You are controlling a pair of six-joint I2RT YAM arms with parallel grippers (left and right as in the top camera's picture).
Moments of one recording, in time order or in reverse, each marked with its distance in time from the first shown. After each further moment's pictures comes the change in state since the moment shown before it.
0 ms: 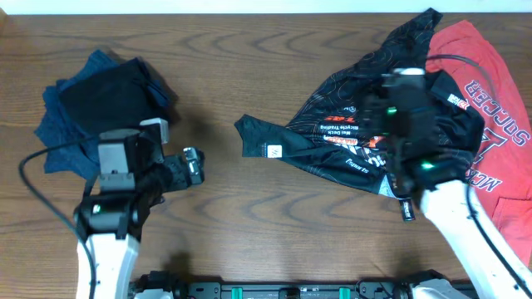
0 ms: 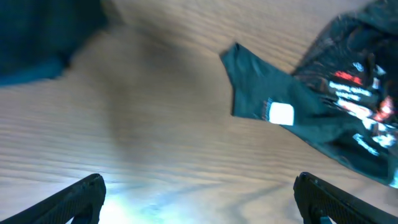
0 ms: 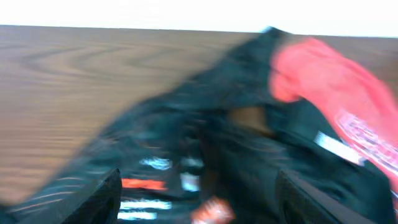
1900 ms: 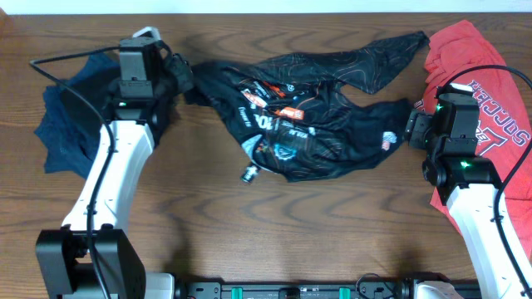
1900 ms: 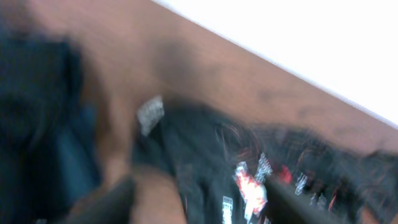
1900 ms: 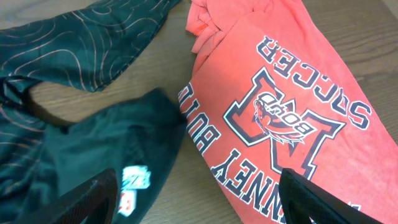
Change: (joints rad) left arm -0.033 0.590 0.361 0.430 -0.199 -0.241; right arm -0.233 -0.021 0.000 -0.190 -0.037 0.000
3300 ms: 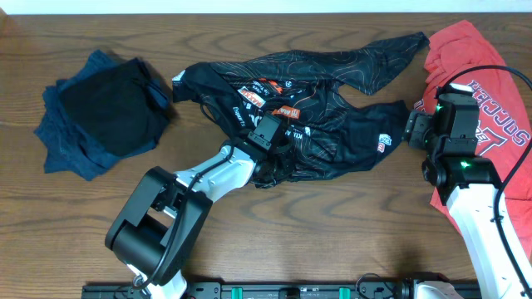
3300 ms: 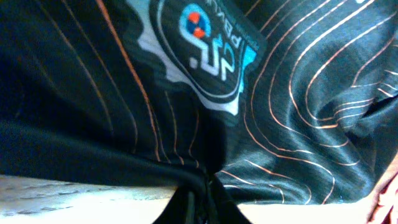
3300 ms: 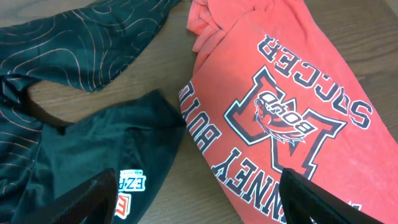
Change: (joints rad) left arm -0.589 0.262 -0.230 0.023 0.247 -0.487; right arm 0.000 0.000 0.000 -0.003 -0.003 0.000
